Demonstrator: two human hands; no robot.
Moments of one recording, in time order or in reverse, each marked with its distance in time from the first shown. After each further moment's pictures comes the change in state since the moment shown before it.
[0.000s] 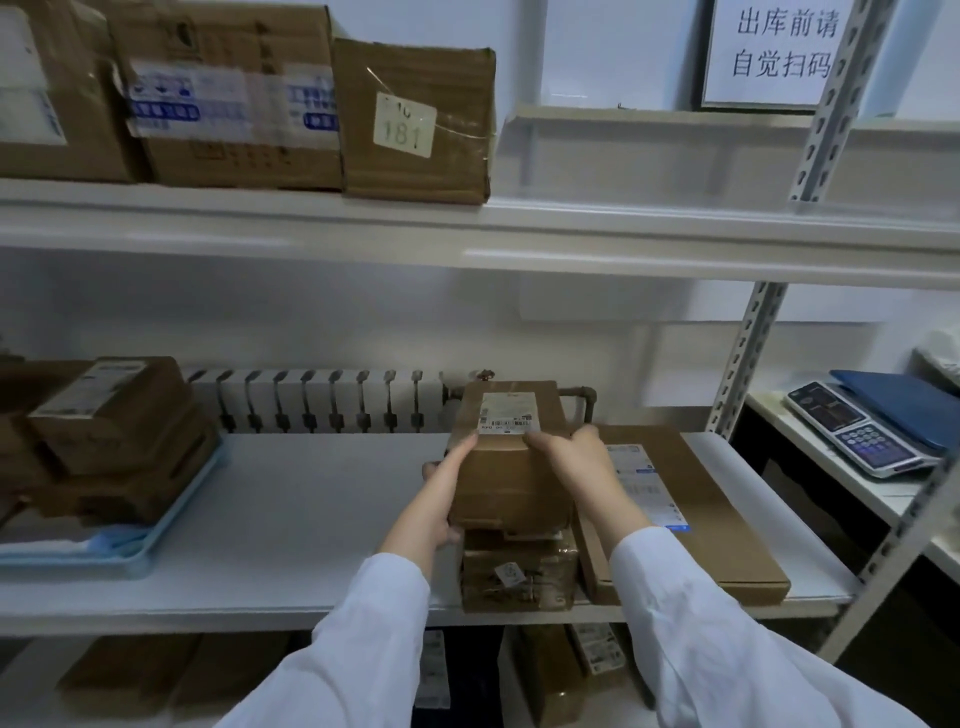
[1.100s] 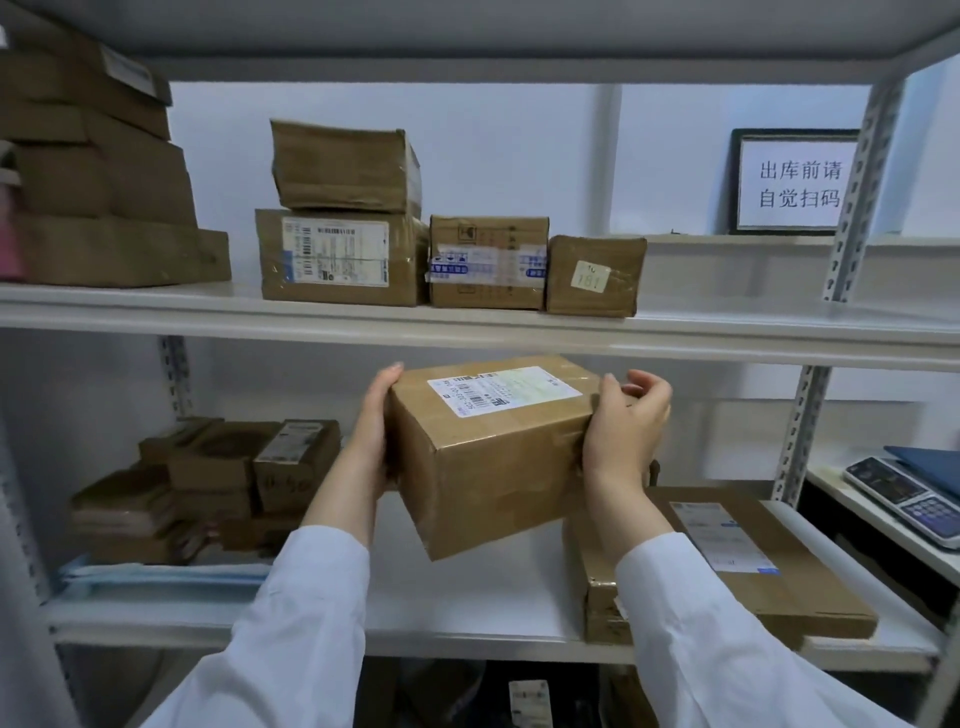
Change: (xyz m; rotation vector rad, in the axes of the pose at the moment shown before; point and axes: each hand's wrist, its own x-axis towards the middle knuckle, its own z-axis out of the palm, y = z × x) left_hand -0.188 0.114 -0.205 -0.073 -0.003 0.553; right_hand -0.206 -0.157 0.071 0.567 0.509 -0.445
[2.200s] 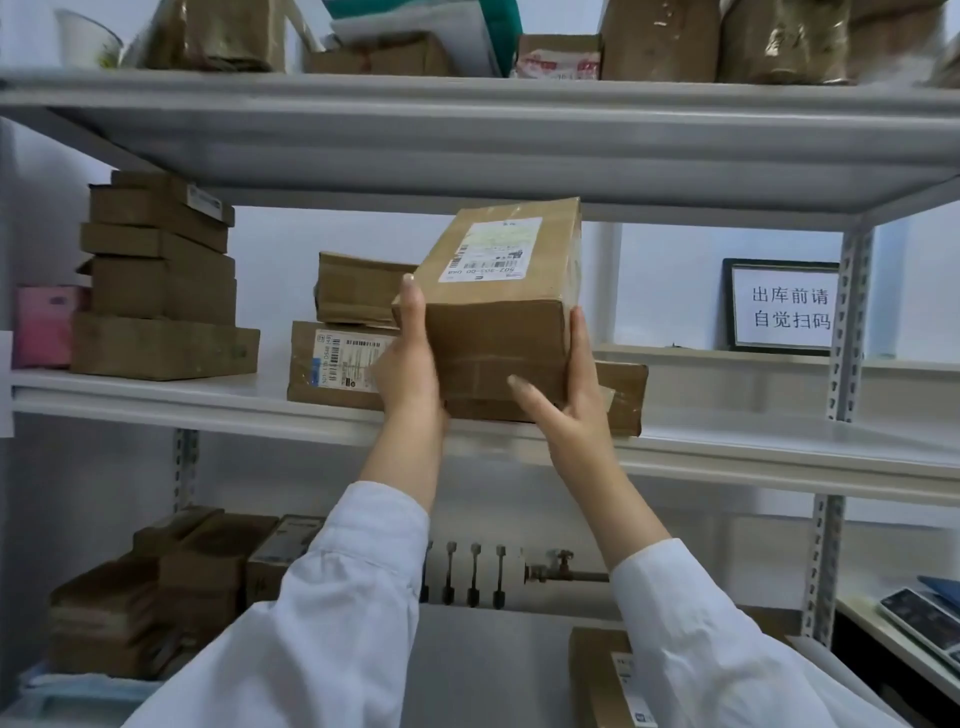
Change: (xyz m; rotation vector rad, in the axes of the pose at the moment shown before) left_hand -0.034 0.139 0.078 -0.309 0.228 0.467; right_hand 0.017 -0.104 0.045 0.168 -0.642 -0.621
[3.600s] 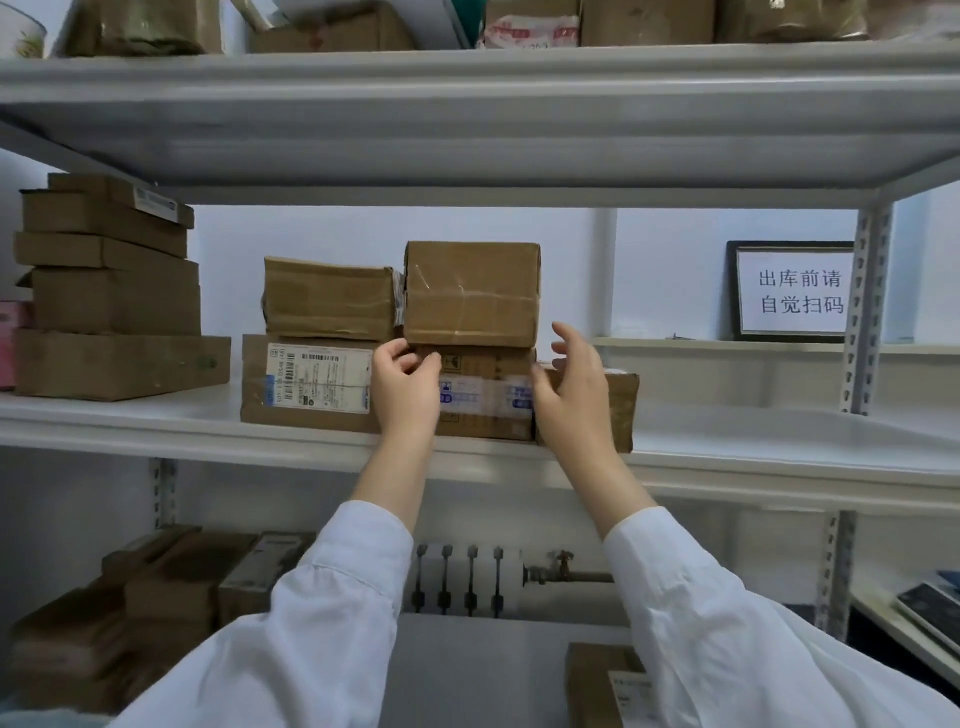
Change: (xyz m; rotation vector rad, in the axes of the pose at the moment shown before) left_hand 0.069 -0.057 0.032 0.352 0.060 0.176; right_hand 0.065 0.064 -0.024 -0.379 0.152 0.049
